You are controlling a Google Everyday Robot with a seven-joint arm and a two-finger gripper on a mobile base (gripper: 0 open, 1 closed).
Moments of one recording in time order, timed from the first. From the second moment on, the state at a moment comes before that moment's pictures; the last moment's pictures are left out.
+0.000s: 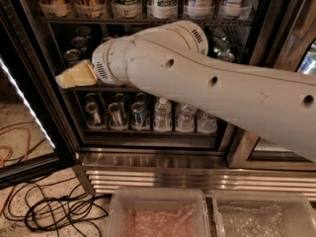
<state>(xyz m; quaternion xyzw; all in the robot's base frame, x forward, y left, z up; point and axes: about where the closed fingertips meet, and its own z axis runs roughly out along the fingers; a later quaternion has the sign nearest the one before) 0.585 0.143 0.958 -0.35 0.76 0.19 0.51</state>
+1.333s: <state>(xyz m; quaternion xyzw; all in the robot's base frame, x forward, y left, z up) 0.619 0.130 1.023 -0.26 0.72 0.22 0.60</state>
